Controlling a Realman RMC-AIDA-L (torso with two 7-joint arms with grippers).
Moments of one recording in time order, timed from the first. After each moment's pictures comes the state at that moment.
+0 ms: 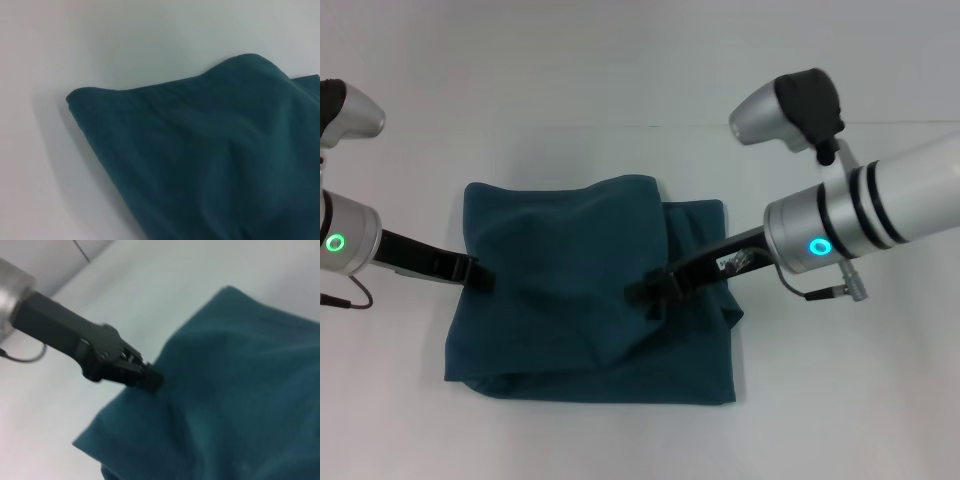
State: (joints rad) left arm -0.76 -2.02 0.74 0.74 2.62 1.31 -2.35; right arm 0.80 2.10 -1.35 -0.75 -2.07 -1.15 2.32
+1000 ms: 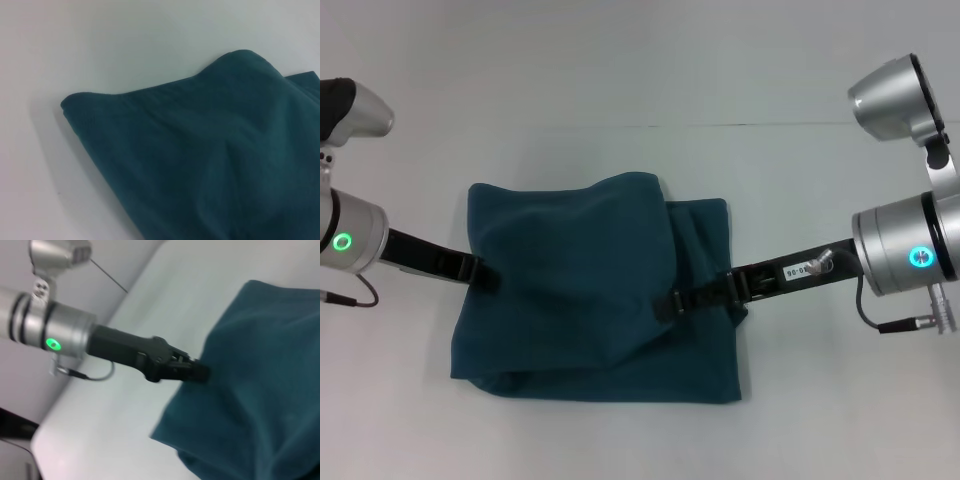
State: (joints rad) left arm -0.76 -2.03 0.75 0.73 2.62 1.31 -2.33; right arm 0.61 2.09 -1.19 -0.99 -2.01 -1.47 2.49
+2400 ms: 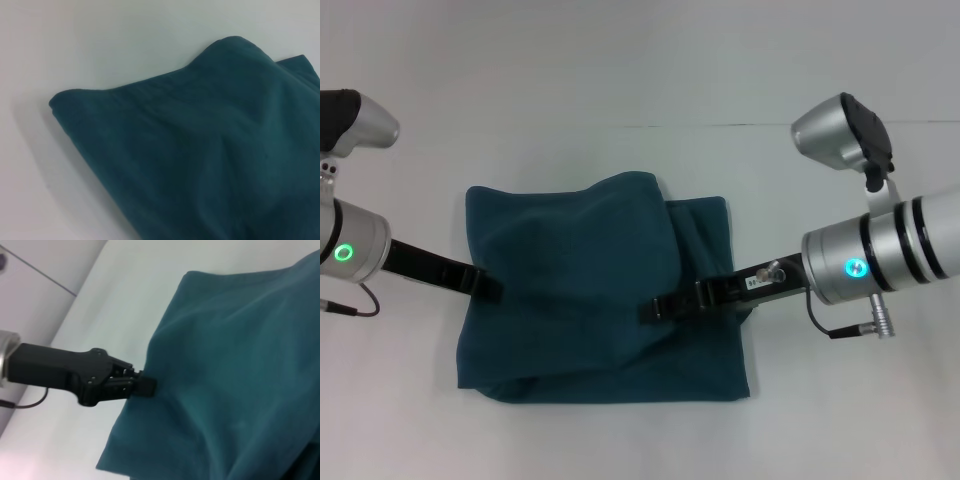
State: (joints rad) left arm -0.76 -2.03 0.75 0.72 2.62 1.31 -2.29; right arm 0.76 2.10 -1.19 -0.65 -2.04 -1.25 2.45
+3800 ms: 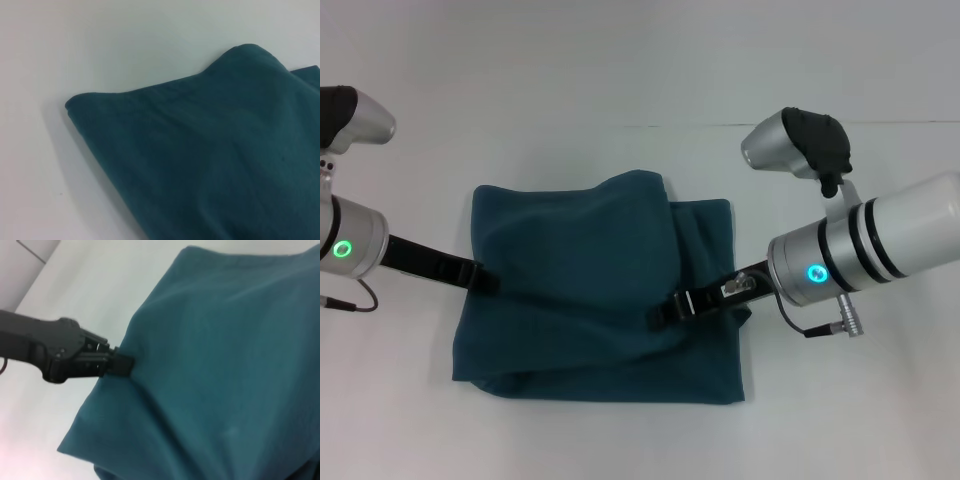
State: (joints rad) left arm -0.76 -2.03 0.74 0.72 2.62 1.29 -2.29; right arm 0.81 2.10 -1.35 -0.61 -2.04 -1.10 2.47
